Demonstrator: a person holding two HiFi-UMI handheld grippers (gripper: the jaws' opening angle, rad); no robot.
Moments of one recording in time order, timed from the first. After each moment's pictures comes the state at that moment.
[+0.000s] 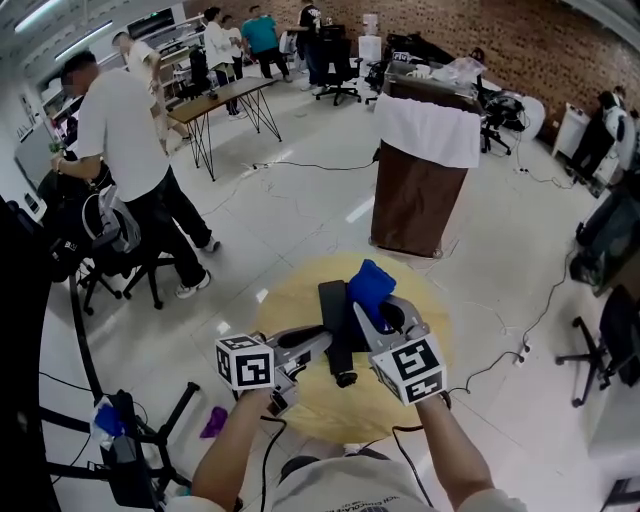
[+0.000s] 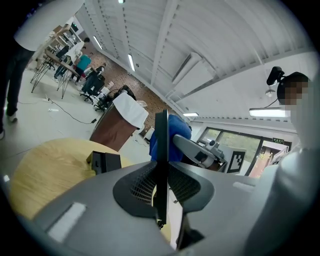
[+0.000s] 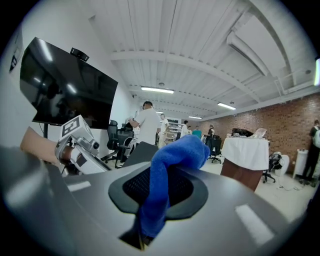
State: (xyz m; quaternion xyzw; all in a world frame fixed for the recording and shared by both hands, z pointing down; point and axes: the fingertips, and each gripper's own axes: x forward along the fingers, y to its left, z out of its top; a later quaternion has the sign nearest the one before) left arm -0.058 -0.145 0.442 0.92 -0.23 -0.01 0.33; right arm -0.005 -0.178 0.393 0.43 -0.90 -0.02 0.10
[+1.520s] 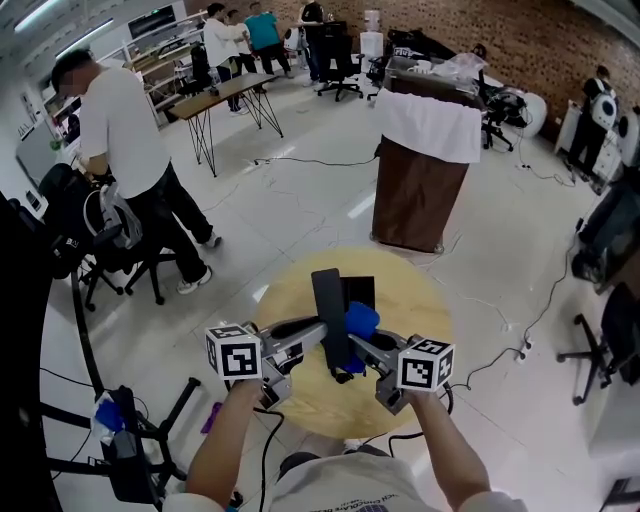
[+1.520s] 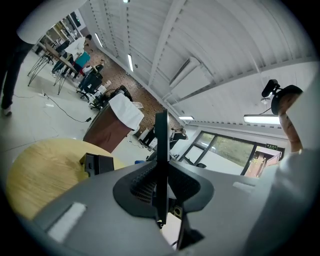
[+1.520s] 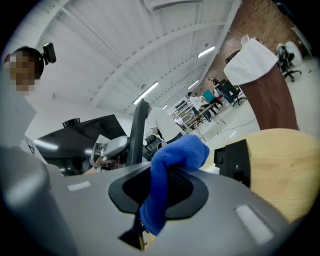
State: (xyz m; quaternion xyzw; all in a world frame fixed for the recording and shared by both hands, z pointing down) left arm -0.062 -0.142 0.420 0.92 -0.20 -0.04 0.34; right arm -0.015 -0.140 0.486 0.24 -0.91 0.33 -0.04
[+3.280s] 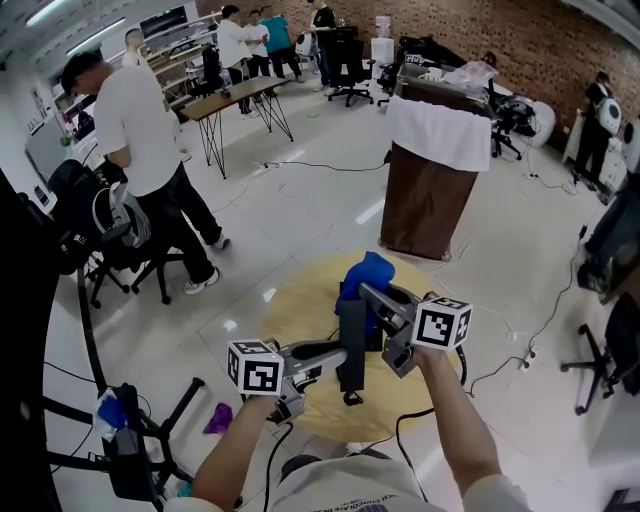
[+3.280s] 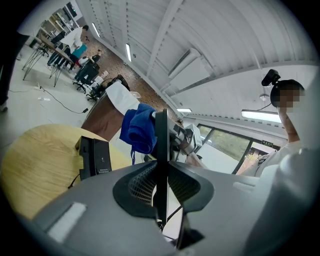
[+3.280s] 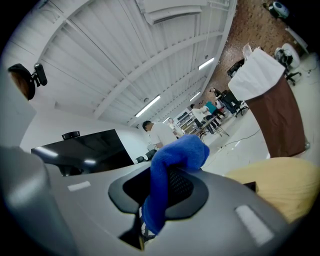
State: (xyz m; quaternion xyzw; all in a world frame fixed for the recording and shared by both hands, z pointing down) left arm -0.042 -0.108 0.448 0.92 -0.16 0.00 0.36; right arm -0.007 -0.214 0.403 0.25 -0.91 0.30 -0.10
